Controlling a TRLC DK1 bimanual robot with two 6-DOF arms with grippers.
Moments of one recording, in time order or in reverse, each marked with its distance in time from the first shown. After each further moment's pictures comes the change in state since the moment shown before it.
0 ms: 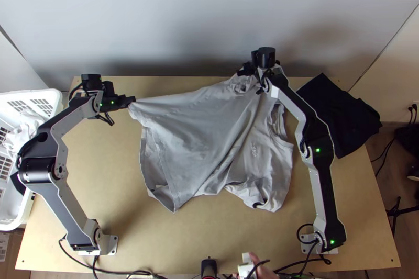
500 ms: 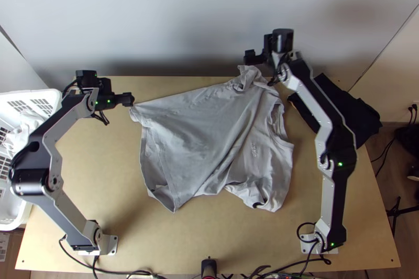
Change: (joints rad) left arm -0.019 -0.116 -0.009 -0.091 -0.029 0.114; right arm -0.003 -0.293 -0.064 -0.274 -0.108 0.126
